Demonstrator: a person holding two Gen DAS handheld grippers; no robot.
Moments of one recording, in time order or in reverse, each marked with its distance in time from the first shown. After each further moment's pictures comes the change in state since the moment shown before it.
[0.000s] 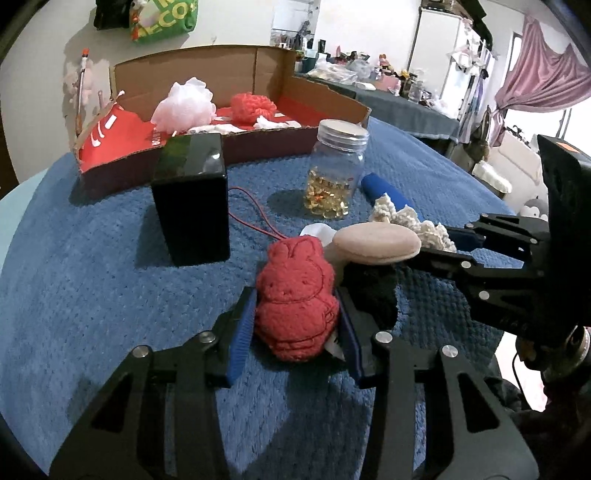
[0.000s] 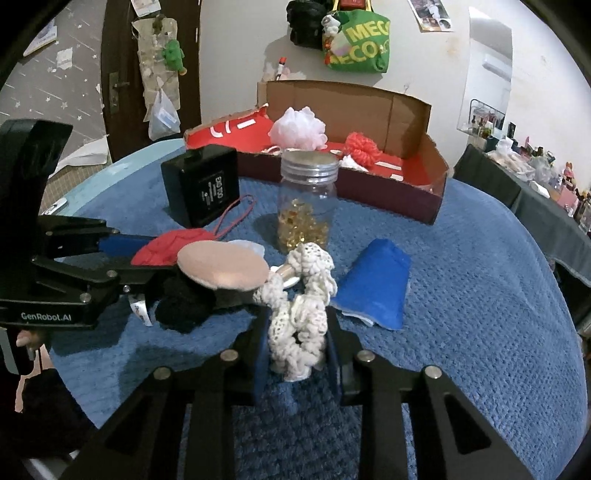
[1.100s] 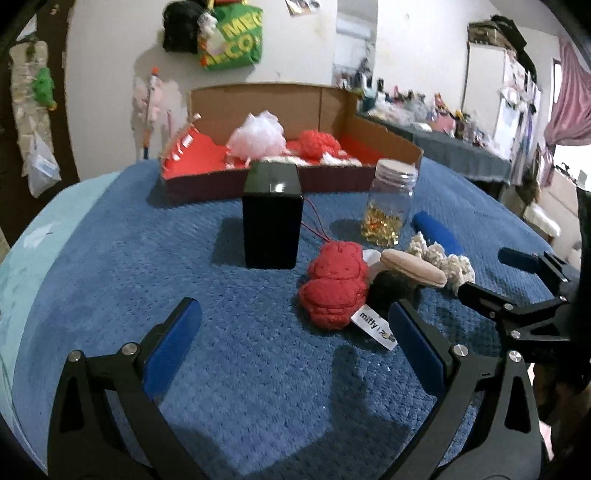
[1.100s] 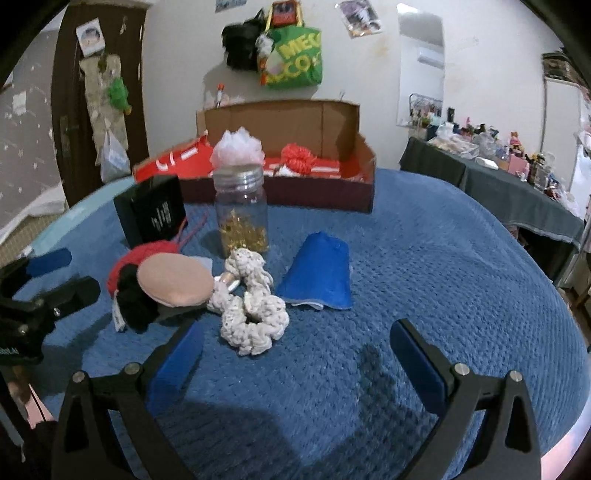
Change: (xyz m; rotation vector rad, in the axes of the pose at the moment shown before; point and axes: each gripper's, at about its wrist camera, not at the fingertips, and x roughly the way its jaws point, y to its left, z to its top) left arm -0.034 0.001 -0.020 -0.111 -0.180 0.246; right arm -0.010 -0.017 -0.019 0.171 -0.075 -0.159
